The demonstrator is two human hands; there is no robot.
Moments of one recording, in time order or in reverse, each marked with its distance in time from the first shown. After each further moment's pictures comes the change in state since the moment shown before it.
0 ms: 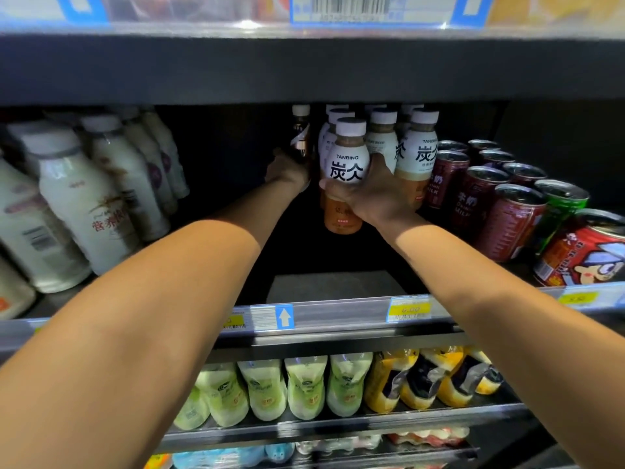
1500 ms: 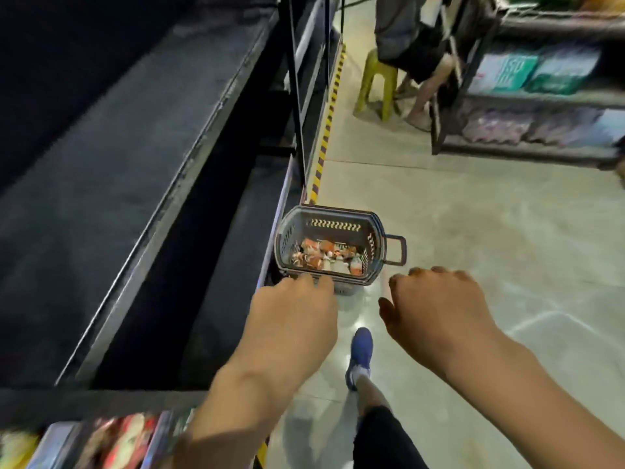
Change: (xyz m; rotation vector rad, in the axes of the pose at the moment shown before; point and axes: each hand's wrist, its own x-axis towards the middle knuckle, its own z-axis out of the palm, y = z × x) left_hand -0.589 0.090 0.358 0.781 -1.126 1.639; right_hand -0.441 0.289 -0.417 -1.060 0.007 1.218
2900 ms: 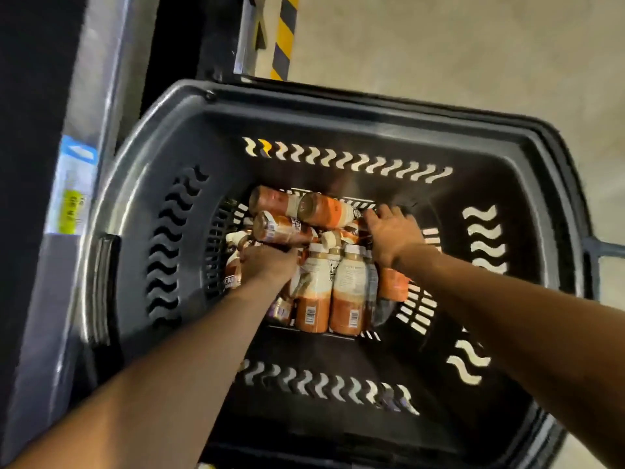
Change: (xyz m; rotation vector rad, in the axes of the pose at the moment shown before) left_hand 0.729 -0.115 0.769 -0.670 -0.565 -0.941; right_hand 0.806 0.021 0.733 0.145 -0.494 -0.073
